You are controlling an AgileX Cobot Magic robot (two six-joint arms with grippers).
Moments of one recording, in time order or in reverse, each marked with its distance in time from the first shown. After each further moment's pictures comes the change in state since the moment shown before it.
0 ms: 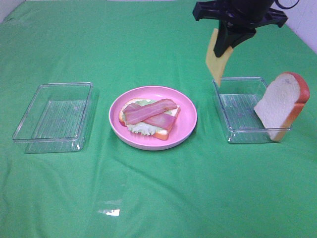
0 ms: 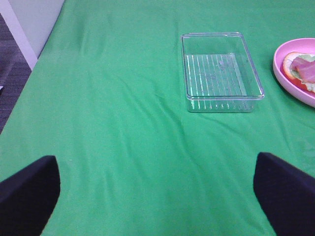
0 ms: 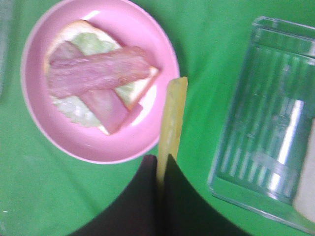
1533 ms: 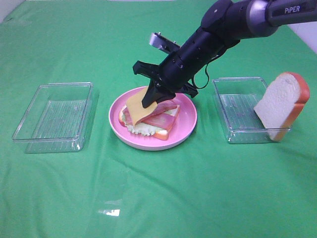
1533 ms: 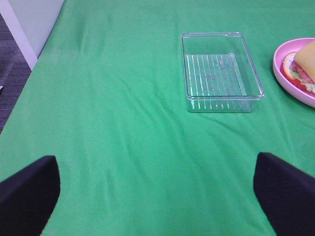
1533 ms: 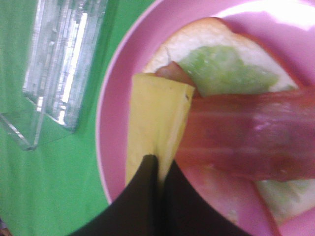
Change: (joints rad) left arm 0.000 0.000 0.000 0.000 0.000 0.000; right arm 0.072 0.409 0.000 0.539 -0.251 -0.306
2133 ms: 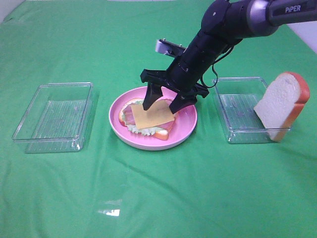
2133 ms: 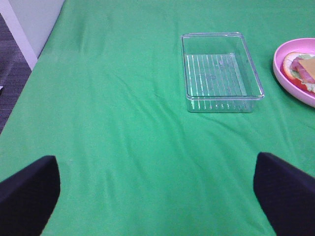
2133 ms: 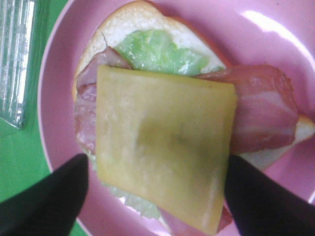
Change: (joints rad) left arm 0.000 0.000 0.000 0.000 0.000 0.000; right arm 0.000 -0.013 -0.001 -0.164 0.003 0.099
